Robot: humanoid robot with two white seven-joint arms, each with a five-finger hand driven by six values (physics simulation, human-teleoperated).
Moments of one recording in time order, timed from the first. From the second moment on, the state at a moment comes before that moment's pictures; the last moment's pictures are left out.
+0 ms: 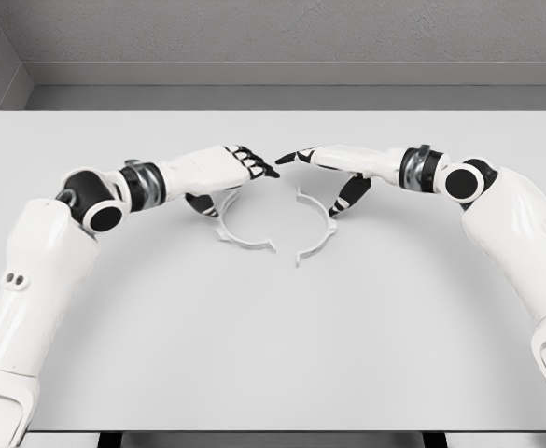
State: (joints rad) left arm -0.62 0.21 -0.35 -1.24 -0.93 -0.61 -0.61; right arm -0.87 -0.30 0.70 -0.76 0.25 -0.61 0.59
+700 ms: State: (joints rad) left arm -0.64 0.30 -0.29 -1.23 -0.96 -0.61 -0.61; right arm -0.88 -0.39 0.63 -0.72 0.25 -0.61 0.59
